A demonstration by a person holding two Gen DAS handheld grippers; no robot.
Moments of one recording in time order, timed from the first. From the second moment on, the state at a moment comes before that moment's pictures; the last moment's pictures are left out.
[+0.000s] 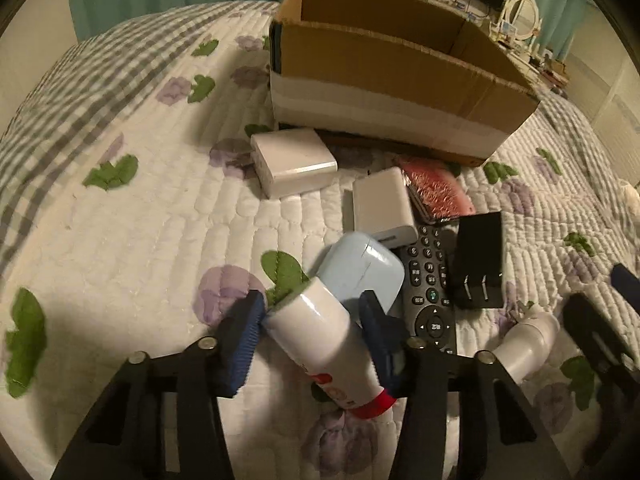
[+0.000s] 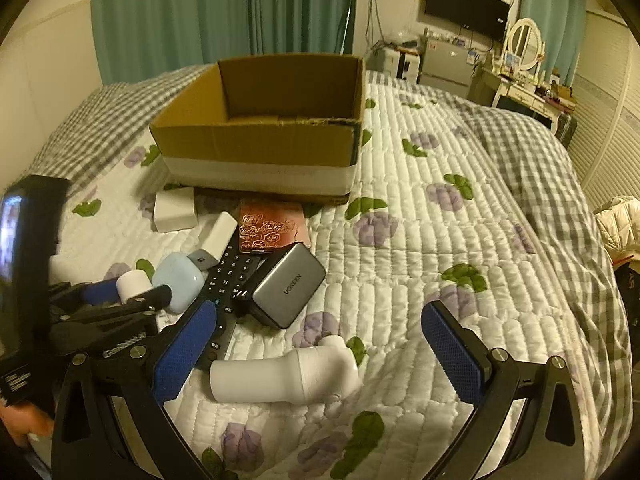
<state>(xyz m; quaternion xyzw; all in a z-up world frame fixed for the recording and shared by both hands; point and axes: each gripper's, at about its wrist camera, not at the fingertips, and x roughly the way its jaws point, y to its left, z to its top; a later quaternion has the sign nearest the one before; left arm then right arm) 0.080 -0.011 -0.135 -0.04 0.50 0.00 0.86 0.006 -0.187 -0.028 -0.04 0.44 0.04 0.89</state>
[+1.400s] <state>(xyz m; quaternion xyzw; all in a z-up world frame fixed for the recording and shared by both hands) 0.112 0.004 0.000 -0.01 0.36 -0.03 0.93 0.062 -0.160 0.057 -0.01 0.35 0.11 0.93</state>
